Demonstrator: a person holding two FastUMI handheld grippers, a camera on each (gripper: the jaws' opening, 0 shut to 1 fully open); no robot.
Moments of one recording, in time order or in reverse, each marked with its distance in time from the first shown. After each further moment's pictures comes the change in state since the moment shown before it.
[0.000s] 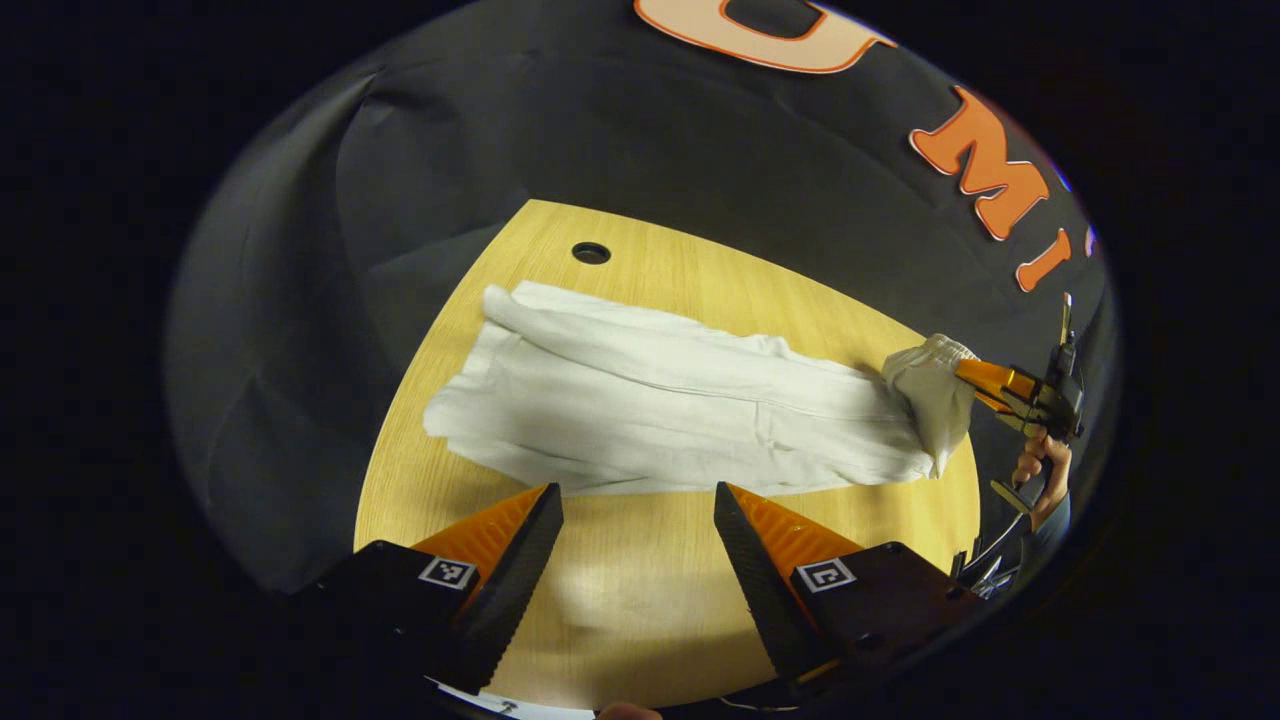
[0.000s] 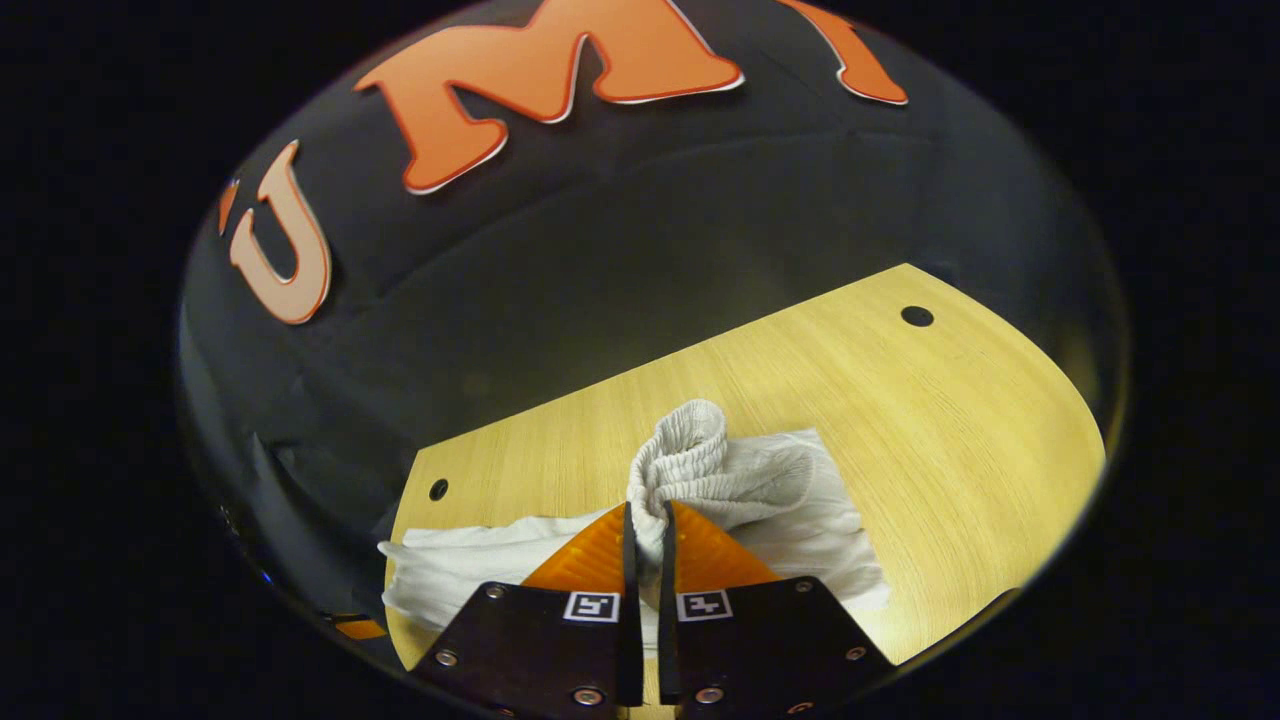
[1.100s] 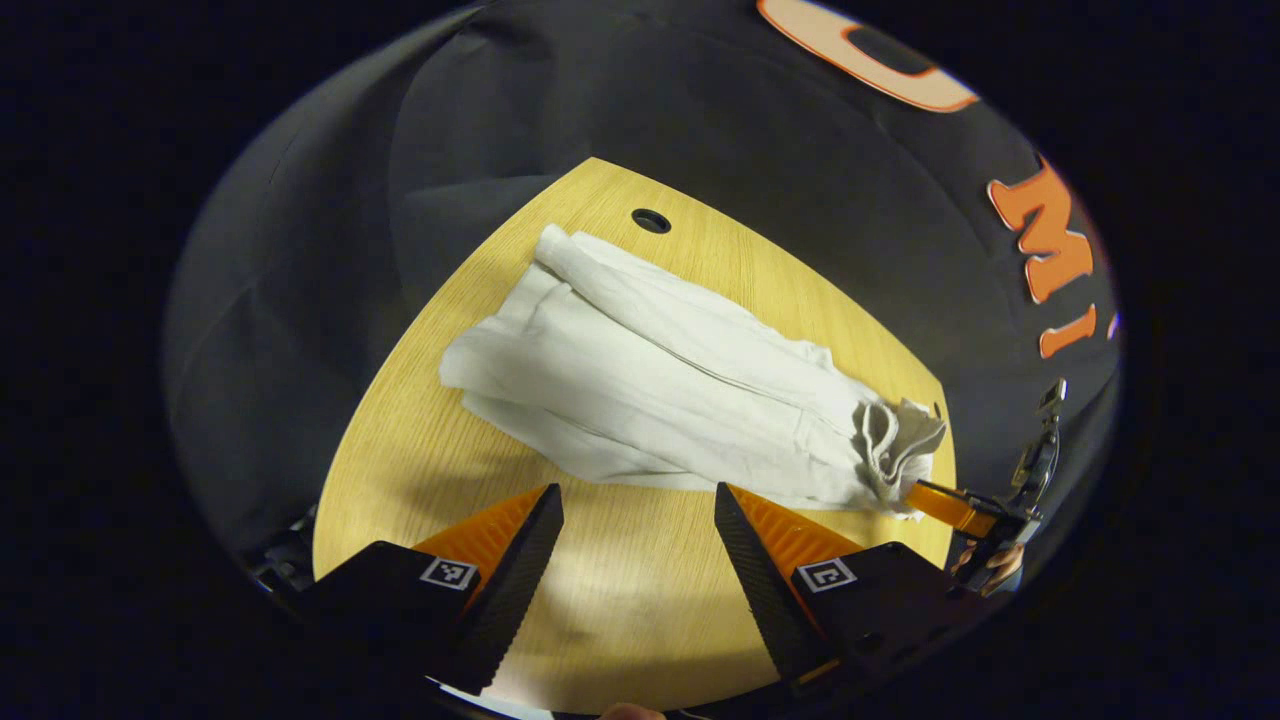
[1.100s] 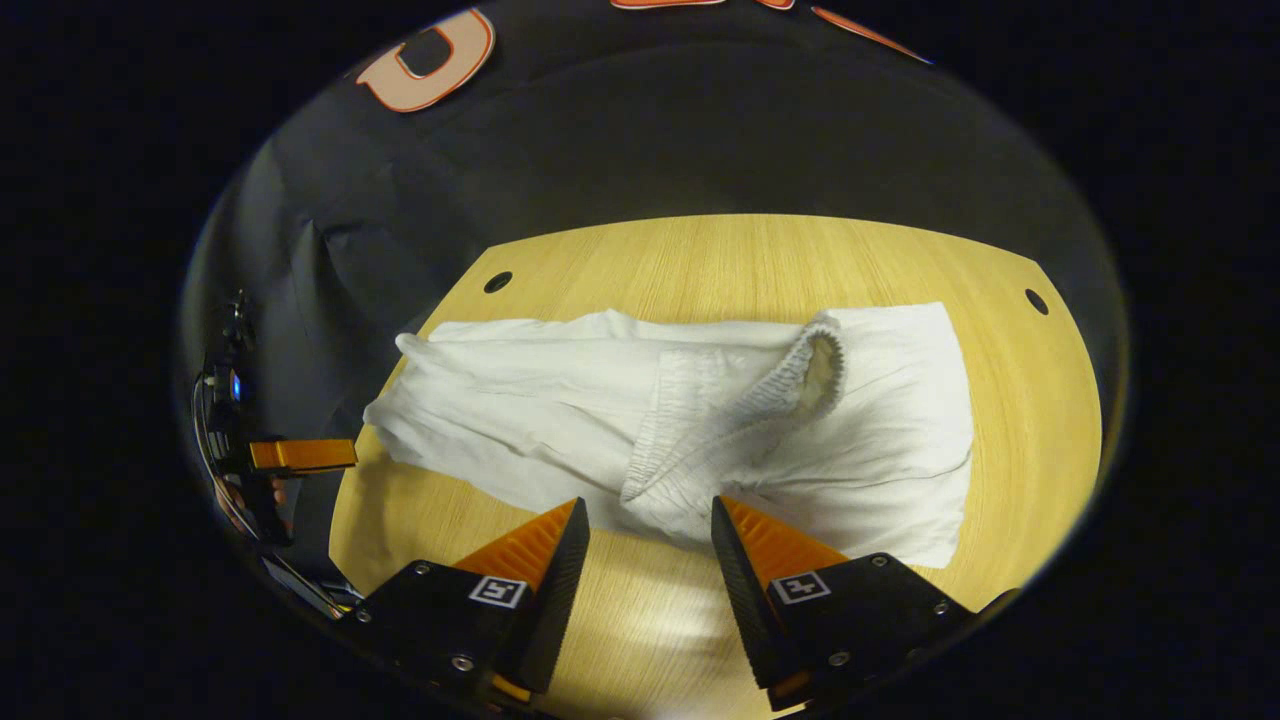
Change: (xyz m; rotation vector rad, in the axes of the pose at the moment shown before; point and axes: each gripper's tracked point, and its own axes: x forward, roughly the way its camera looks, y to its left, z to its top) left arm 0.026 0.023 -0.016 -0.250 0.031 -0.044; right arm -0.033 -0.011 0.006 -0.310 0.332 0.160
